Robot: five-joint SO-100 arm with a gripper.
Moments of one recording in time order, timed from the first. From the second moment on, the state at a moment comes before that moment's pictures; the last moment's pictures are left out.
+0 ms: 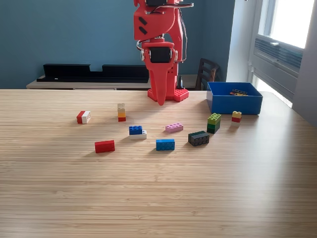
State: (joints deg) arm 6.9 90.4 83.8 82.2 -14.9
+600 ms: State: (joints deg) arm 6.8 90.4 83.8 82.2 -14.9
